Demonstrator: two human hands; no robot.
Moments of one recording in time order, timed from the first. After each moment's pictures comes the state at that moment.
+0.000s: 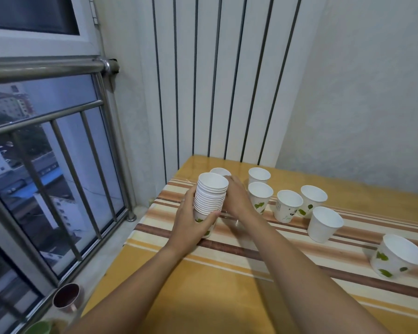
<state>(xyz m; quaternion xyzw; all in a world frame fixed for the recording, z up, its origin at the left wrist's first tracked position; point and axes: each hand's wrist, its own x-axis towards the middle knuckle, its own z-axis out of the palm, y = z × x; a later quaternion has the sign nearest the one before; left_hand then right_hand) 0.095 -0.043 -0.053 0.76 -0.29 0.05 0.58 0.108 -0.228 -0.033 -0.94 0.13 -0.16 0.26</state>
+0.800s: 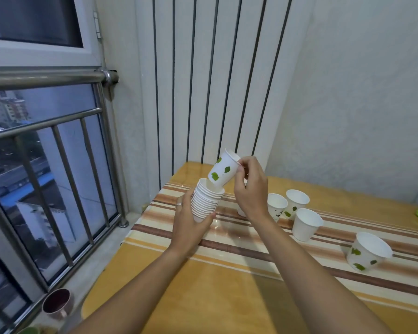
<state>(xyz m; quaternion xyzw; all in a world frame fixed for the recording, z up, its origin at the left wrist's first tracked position) 0.071 -0.049 -0.046 0.77 -0.26 0.09 0.58 0.028 -0.216 0.044 -0.81 0.06 -0.50 0.30</state>
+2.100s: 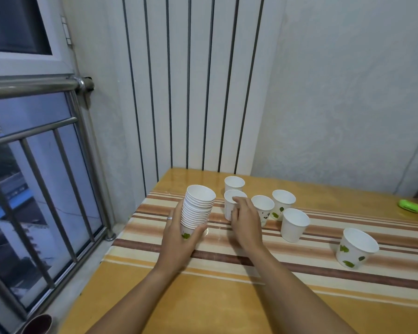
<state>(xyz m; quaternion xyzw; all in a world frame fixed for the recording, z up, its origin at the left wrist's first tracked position) 0.068 -0.057 -0.062 0.75 -0.31 0.07 0.58 0.012 -0.254 -0.047 -0.87 0.24 -0.34 0.26</state>
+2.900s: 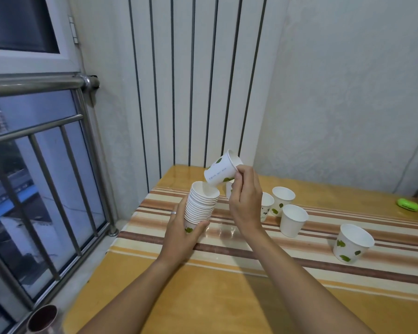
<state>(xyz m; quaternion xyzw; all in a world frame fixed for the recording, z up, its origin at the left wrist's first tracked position) 0.060 -0.051 -0.057 0.75 -0.32 0.06 0.57 -0.003 -0.212 0.030 -0.78 0.09 -0.55 0.30</state>
